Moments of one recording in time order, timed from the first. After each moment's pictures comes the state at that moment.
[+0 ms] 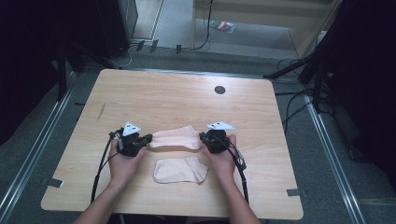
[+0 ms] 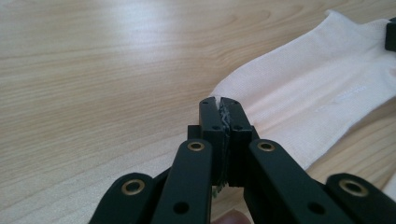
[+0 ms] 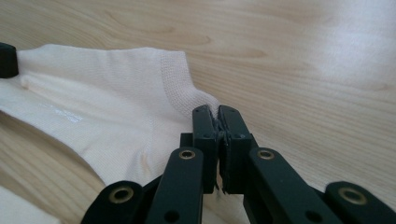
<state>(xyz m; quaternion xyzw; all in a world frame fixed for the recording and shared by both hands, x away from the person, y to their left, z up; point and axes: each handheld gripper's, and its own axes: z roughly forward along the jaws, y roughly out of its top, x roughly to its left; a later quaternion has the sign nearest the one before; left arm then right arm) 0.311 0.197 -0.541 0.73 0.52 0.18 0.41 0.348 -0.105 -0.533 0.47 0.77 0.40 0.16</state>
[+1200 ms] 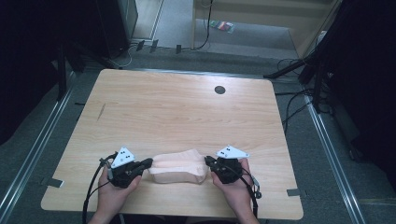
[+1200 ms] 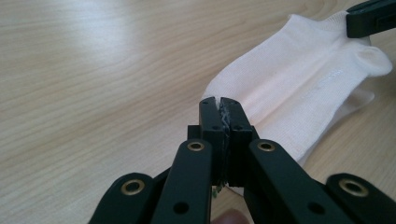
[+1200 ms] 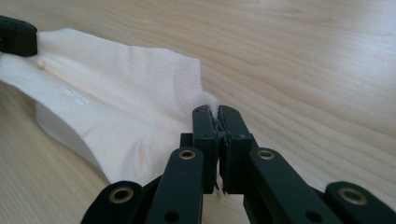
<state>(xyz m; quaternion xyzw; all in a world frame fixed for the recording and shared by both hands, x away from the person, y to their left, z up) 0.218 0.189 -0.525 0.77 0.44 0.15 0.44 0.254 -0.137 -0.511 0.42 0.80 0.41 0.14</state>
